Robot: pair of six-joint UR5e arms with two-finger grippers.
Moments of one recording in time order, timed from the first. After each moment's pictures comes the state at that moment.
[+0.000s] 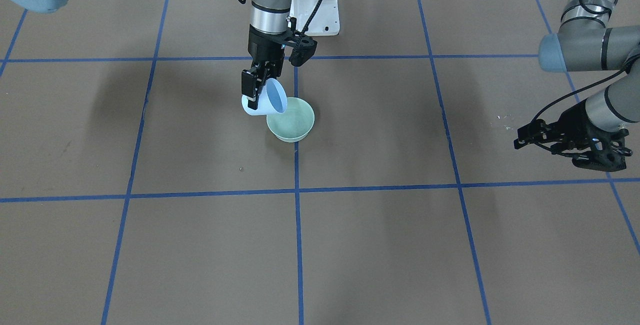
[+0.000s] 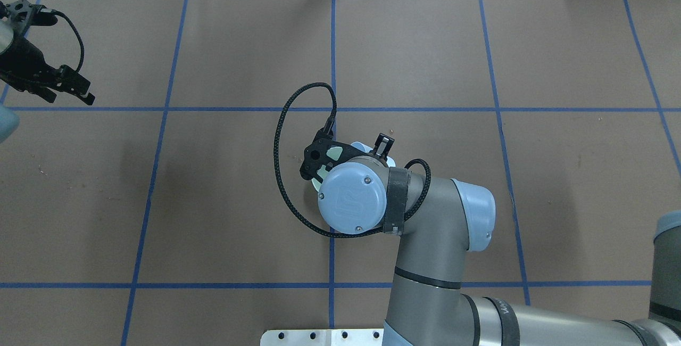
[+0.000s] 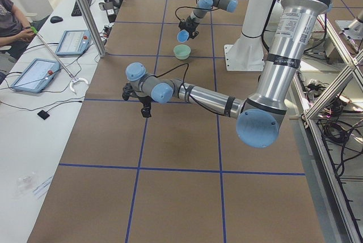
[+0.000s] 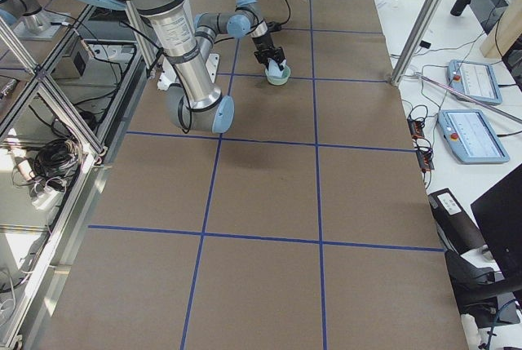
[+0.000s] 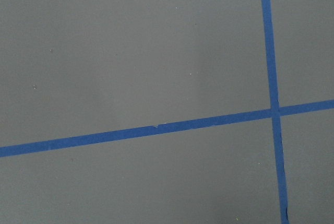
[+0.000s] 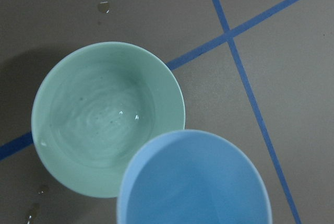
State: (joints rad) left arm -1.14 -1.83 -1.55 -1.79 -2.40 -0.48; right arm 0.32 -0.88 1.84 -1.85 1.32 0.28
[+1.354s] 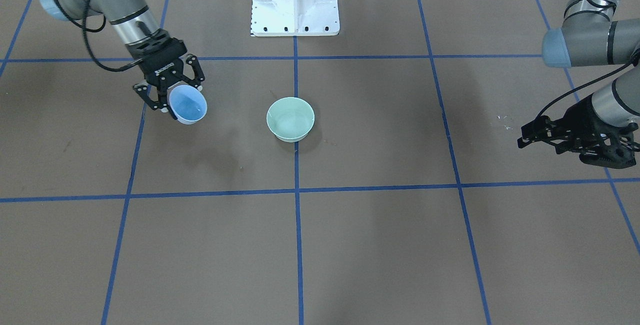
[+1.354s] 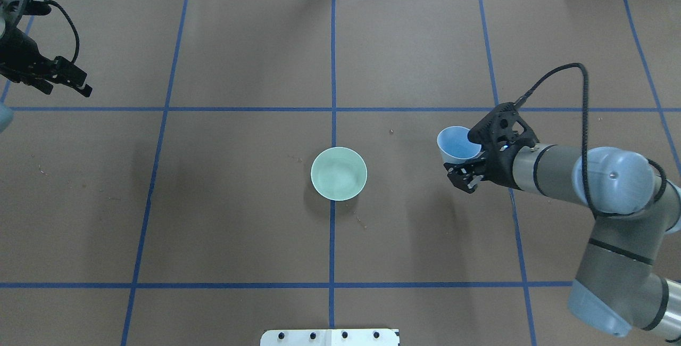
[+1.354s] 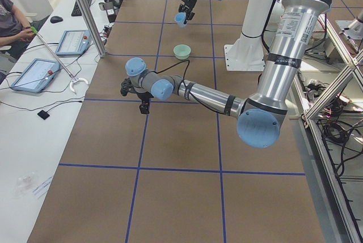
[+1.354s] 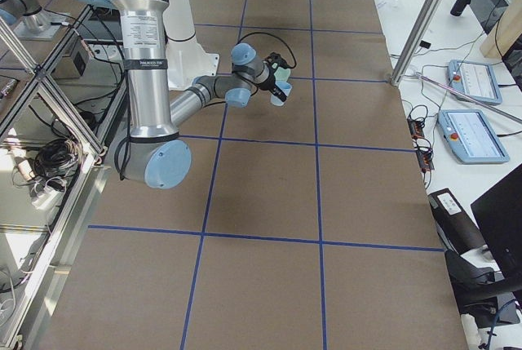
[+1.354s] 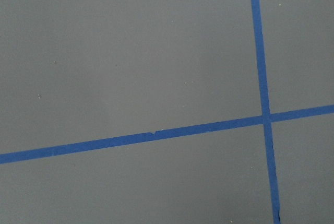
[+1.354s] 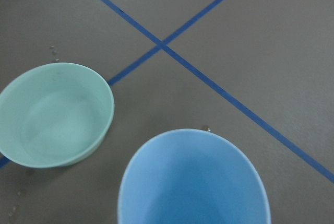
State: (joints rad) left arm -1.15 -1.83 -1.59 -1.78 -2.39 -0.48; right arm 0.56 -1.54 1.96 -0.84 1.64 0.56
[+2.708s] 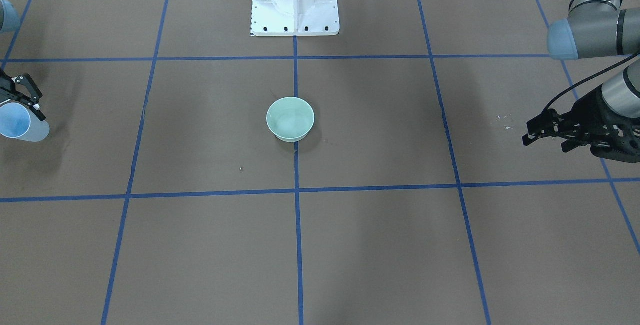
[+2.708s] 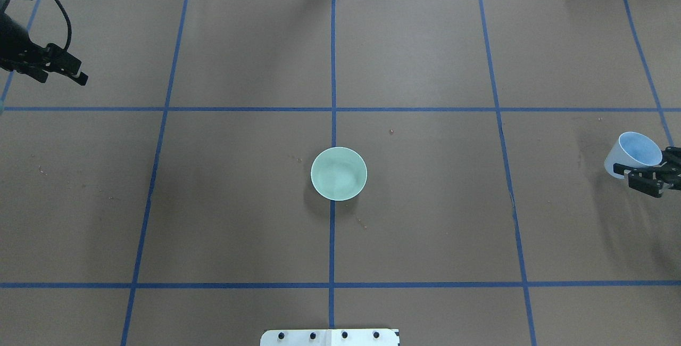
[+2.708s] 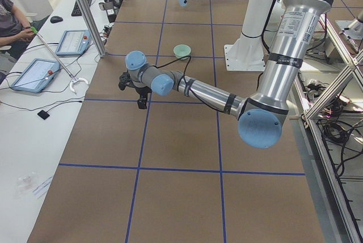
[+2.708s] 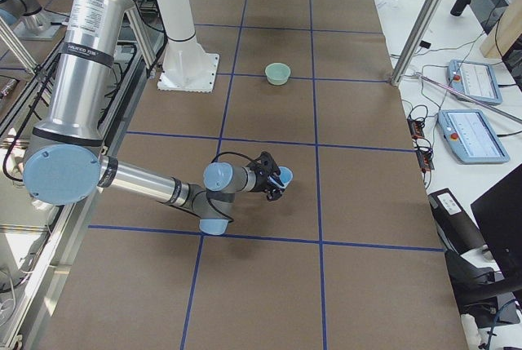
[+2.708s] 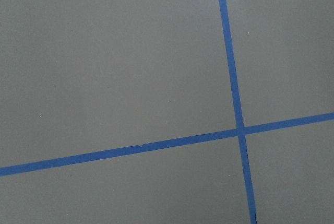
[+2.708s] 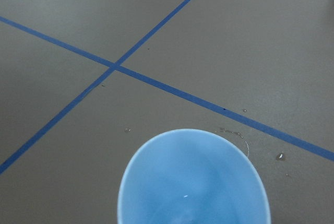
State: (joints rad) left arm -1.18 -1.83 -1.64 -1.77 -2.39 -0.49; right arm 0.87 -1.83 1.36 0.20 1.79 0.66
